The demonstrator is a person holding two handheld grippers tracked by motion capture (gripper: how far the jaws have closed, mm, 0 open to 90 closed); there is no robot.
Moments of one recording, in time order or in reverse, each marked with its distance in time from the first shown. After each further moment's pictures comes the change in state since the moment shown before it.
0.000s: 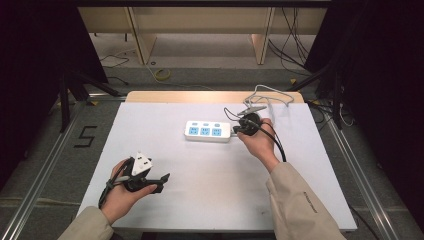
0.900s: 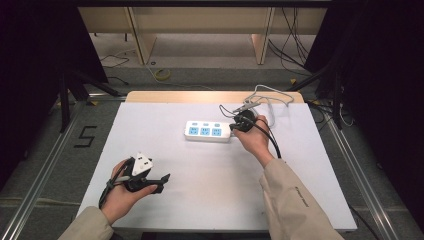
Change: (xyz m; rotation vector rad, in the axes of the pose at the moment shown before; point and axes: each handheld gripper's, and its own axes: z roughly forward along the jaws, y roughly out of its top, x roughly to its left) left arm 0.000 0.000 0.000 0.004 -0.007 0.008; right arm 0.000 0.011 0.018 0.018 -0.001 0.006
